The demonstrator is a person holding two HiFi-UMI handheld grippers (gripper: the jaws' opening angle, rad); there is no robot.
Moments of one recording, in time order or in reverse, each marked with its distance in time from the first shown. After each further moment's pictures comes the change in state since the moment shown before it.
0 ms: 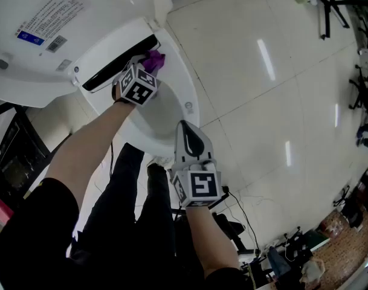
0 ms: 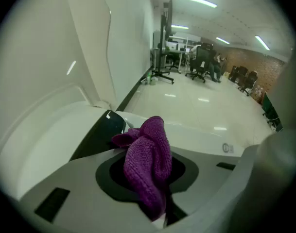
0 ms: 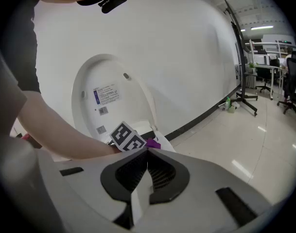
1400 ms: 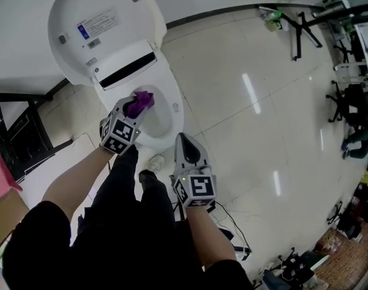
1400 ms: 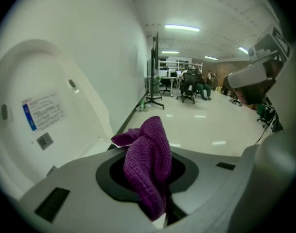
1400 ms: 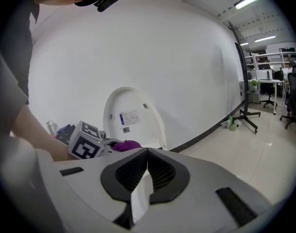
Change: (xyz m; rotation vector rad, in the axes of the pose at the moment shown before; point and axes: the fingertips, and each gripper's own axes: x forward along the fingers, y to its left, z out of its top) left arm -0.268 -0.120 0.037 0.038 -0.273 0.013; right arm -0.170 0.039 0.062 -0.082 -0.116 0.054
